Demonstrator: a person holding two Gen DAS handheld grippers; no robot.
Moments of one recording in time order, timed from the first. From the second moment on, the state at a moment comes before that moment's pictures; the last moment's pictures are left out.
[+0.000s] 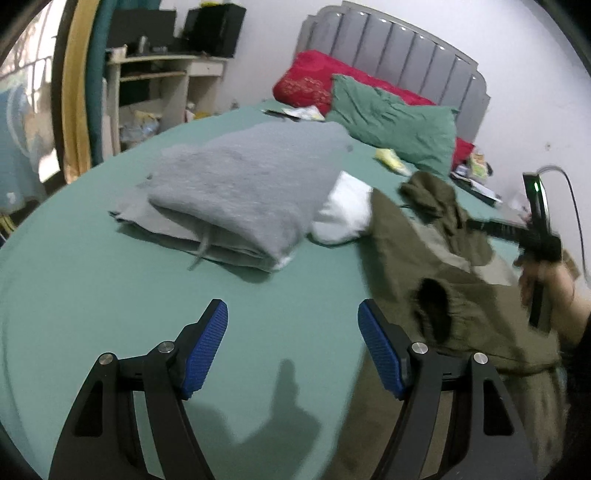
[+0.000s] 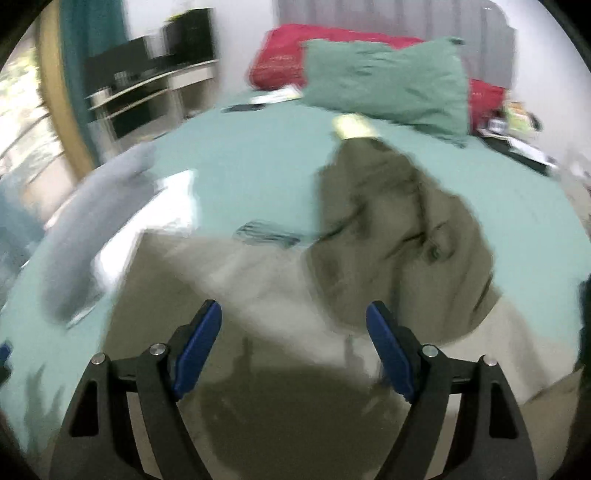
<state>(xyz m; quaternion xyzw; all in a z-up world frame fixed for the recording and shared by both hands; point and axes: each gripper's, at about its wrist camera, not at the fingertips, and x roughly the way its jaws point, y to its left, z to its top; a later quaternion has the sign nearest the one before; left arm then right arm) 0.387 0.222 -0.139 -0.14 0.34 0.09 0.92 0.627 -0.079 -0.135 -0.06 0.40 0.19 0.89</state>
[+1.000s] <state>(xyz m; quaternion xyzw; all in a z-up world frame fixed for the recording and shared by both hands) 0.406 0.217 -0.159 -0.20 0.39 0.04 0.90 0.503 -0.208 -0.146 0.17 0.39 0.05 0.90</state>
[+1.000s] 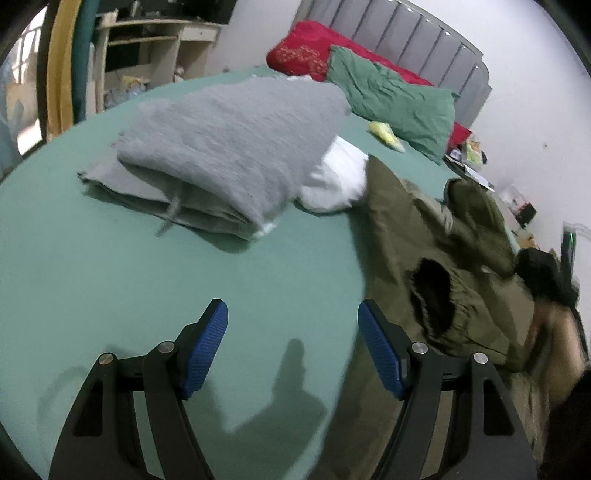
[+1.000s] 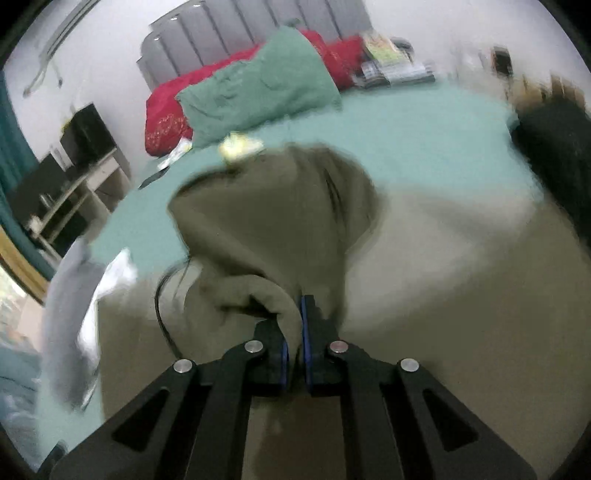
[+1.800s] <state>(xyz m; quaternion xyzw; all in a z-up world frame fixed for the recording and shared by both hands) 0.418 0.218 -0.174 -0.19 0.42 0.03 0.89 0.667 -0.043 -0.106 -0.60 0.43 0.20 0.65</state>
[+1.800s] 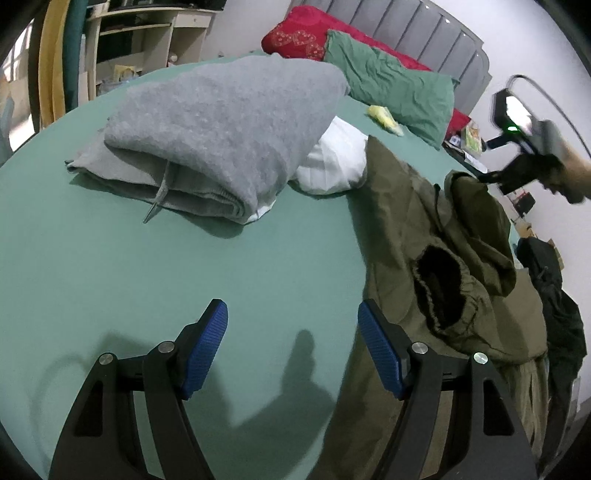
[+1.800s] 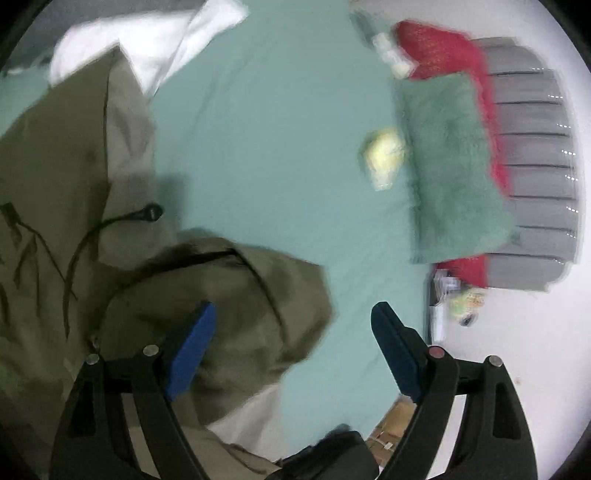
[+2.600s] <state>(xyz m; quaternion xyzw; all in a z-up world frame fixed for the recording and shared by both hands) 0.400 0.206 -0.148 -0.21 0.39 0.01 0.90 0.498 -0.283 -0.005 0.04 0.29 0.08 0.95</state>
